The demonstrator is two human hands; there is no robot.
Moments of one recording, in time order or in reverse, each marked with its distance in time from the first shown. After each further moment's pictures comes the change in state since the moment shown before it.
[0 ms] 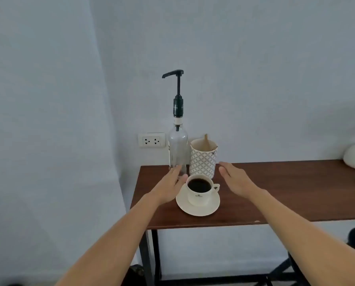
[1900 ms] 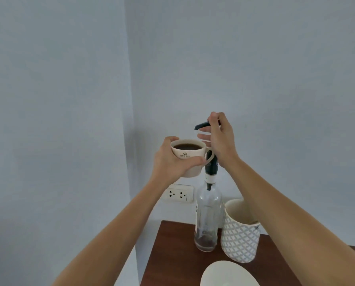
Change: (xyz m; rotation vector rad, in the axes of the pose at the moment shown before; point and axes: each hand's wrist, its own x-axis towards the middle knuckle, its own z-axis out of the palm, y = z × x) left_hand 0.085 0.075 -0.182 -0.315 0.786 -0.010; right_hand 0.190 -0.222 -0.070 0.962 0.292 -0.348
